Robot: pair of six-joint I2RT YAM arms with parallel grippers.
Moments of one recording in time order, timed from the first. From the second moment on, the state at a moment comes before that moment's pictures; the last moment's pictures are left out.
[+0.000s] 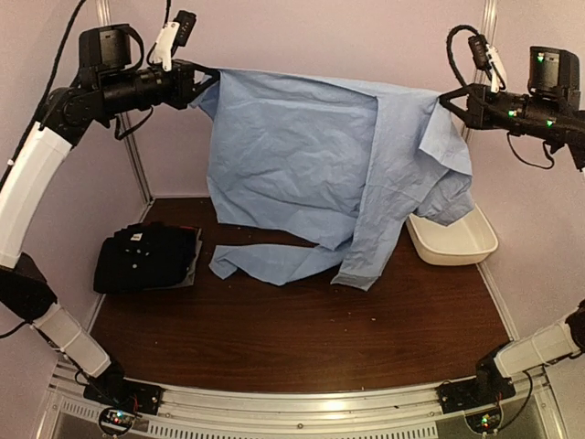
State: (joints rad) left arm -0.59 1.58 2.15 -0.67 0.17 0.06; right arm 0.36 1.30 1.95 -0.90 -0.19 0.09
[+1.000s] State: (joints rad) left arm -0.64 1.16 1.93 -0.56 0.51 -0.21; right arm 0.37 1.05 2.04 -0.86 -0.71 0.36
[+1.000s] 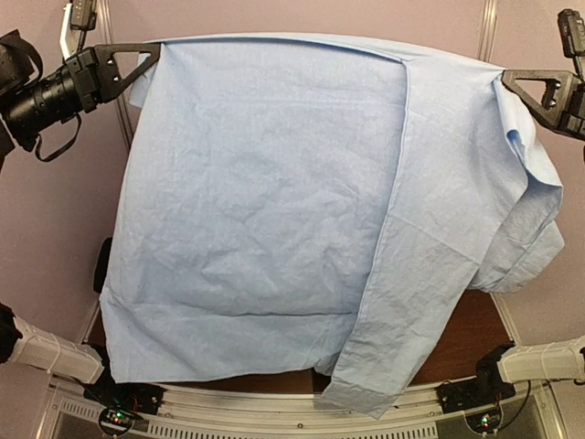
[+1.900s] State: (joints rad) left arm -0.48 1.38 2.13 -0.68 0.37 -0.17; right arm 0.35 1.30 2.19 -0.85 -0.62 0.40
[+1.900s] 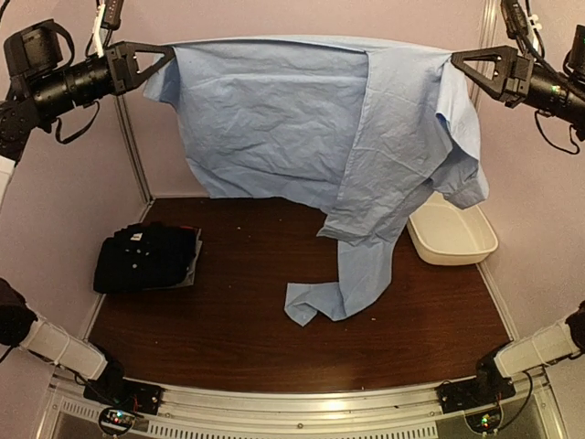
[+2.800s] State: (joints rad) left arm -0.50 1.26 1.94 -0.55 0.52 -0.21; right arm 0.35 1.12 1.99 -0.75 -0.67 0.47
